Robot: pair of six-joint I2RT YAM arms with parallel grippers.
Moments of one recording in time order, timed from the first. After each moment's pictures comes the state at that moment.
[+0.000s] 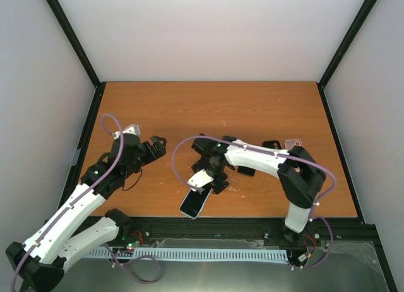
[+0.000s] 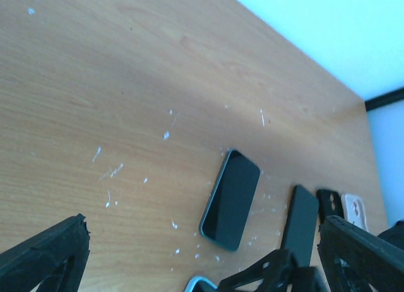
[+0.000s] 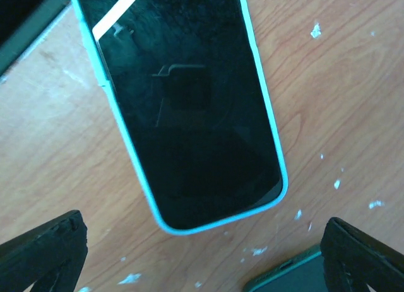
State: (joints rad) left arm -0.58 0.79 0.79 -0.63 -0.16 -0.88; right arm 0.91 1.75 1.23 -0.86 -0.27 -1.42
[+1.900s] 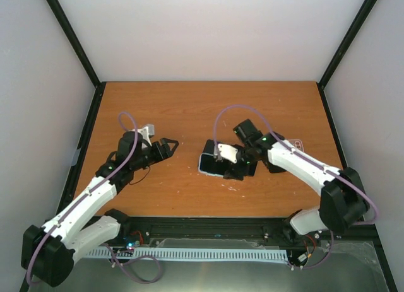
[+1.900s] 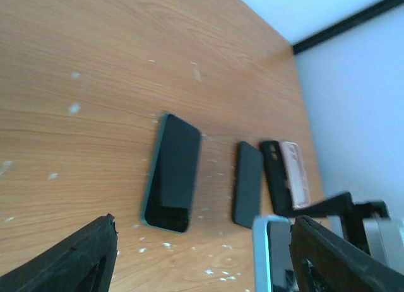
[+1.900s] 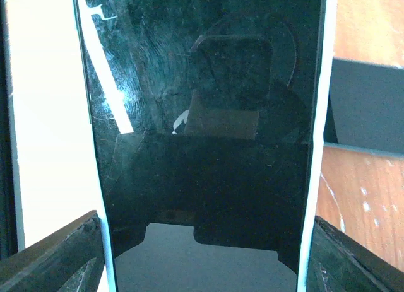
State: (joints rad) left arm -0.42 0.89 0.61 -0.26 0.24 -0.81; right arm 0.64 1.45 1.03 -0.80 -0.39 -0.80
